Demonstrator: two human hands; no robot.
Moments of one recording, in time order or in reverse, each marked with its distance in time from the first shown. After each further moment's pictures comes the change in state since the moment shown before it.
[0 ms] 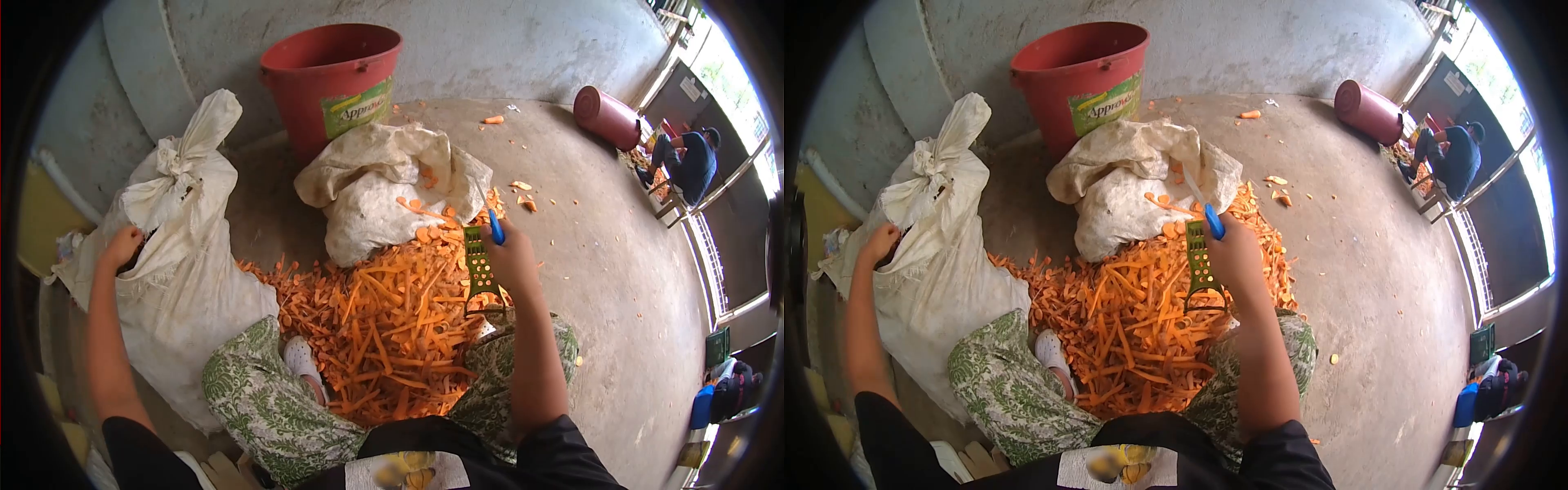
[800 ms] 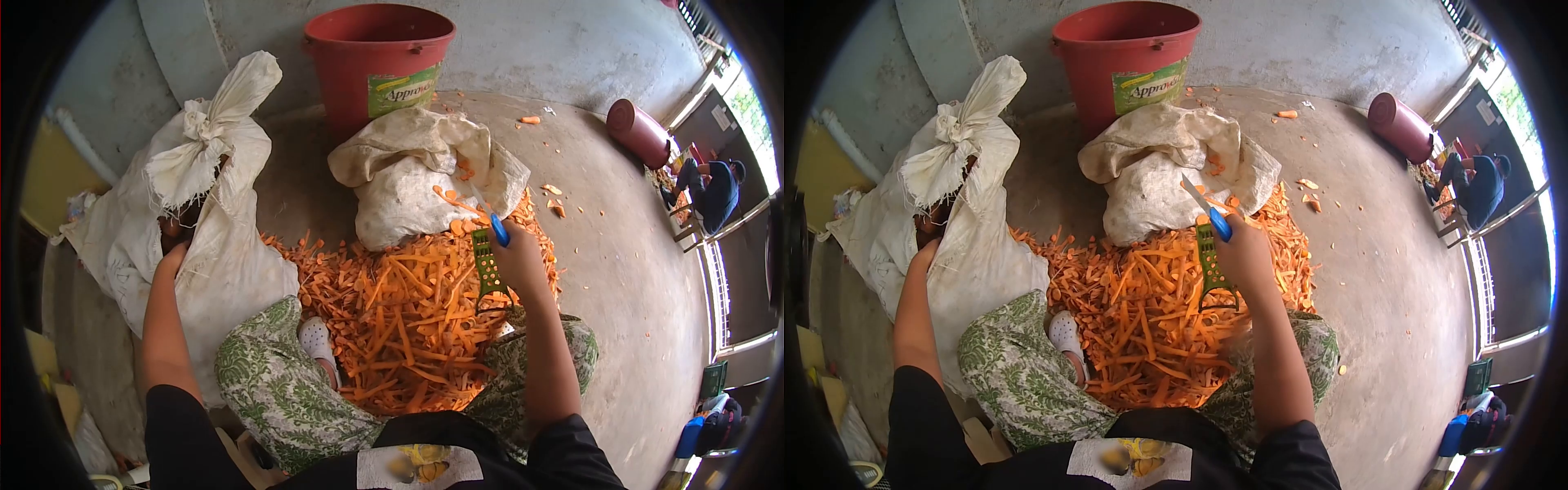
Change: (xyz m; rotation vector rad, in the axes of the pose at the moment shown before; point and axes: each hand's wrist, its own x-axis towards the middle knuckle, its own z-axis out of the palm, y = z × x) left_hand 0.005 -0.088 0.175 -0.914 -0.510 -0.468; right_hand 0.004 -0.017 0.057 -0.114 -0.157 -0.089
